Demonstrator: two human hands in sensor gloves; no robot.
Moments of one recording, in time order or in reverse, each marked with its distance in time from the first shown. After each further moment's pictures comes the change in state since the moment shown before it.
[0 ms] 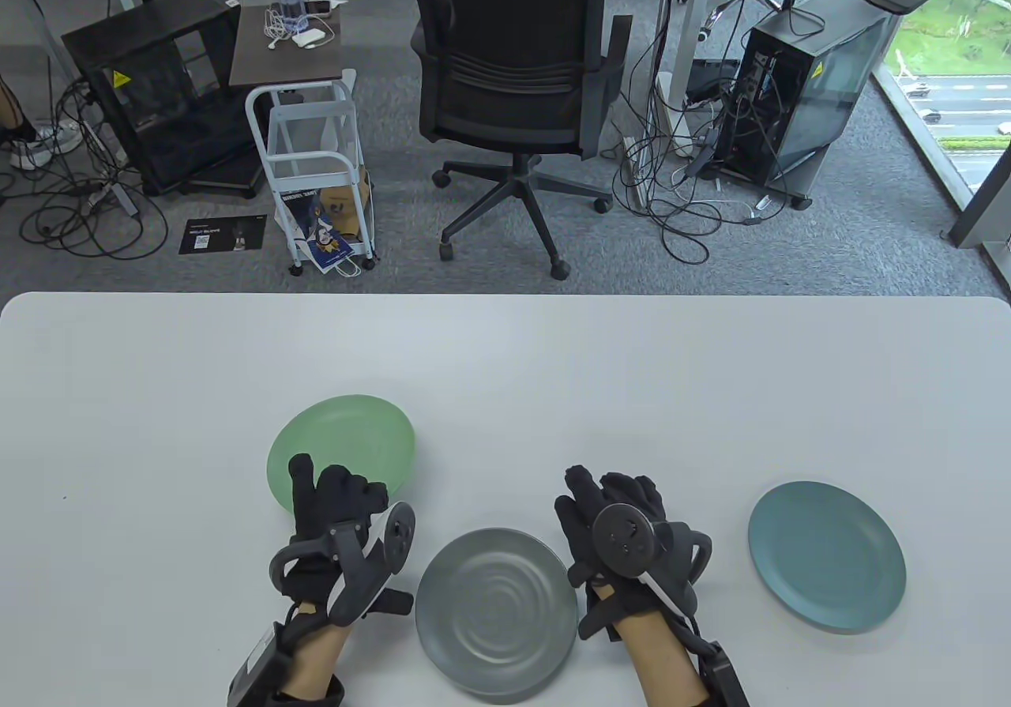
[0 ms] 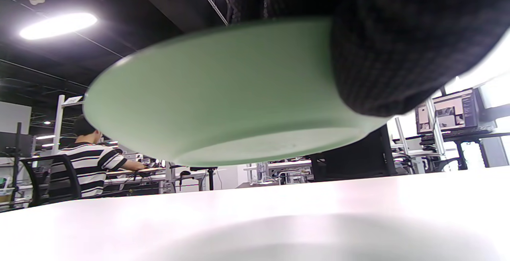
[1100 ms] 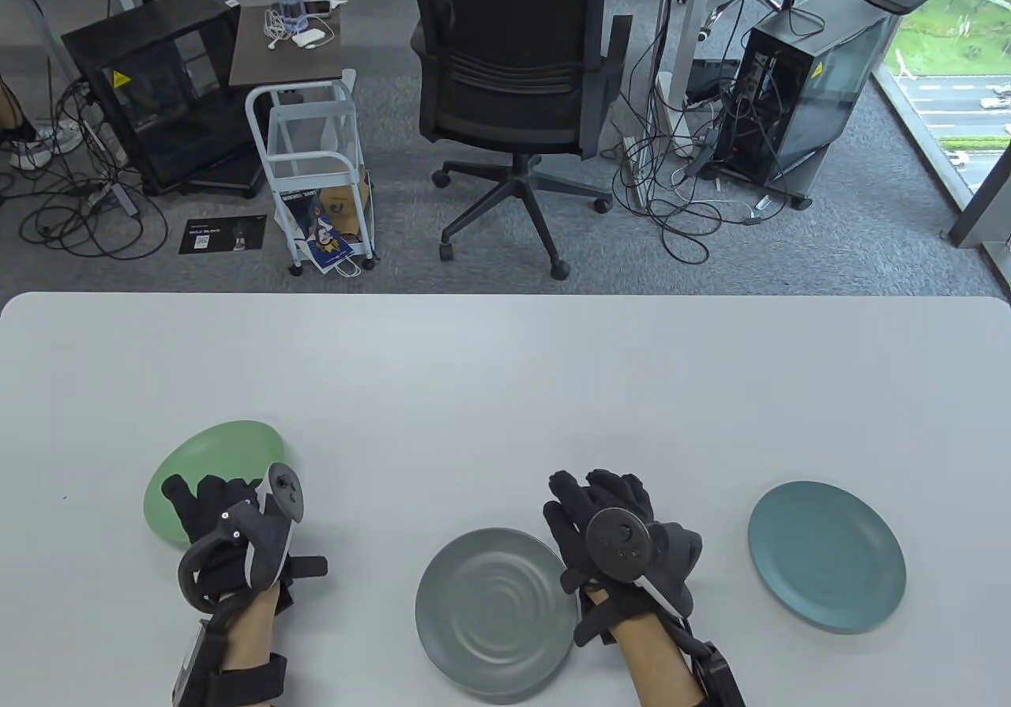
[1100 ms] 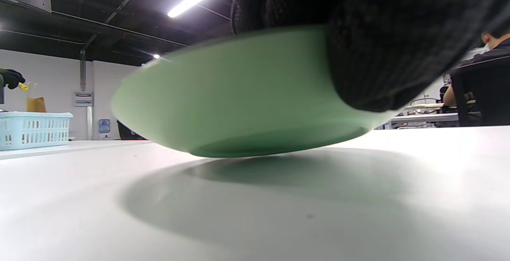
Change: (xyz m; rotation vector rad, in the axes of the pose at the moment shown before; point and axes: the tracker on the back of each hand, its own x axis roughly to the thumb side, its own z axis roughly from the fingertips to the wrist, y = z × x) left_hand -0.109 -0.055 -0.036 -0.189 0.434 -0.147; right_hand 0.009 0.002 0.002 -0.011 -0.066 -0.006
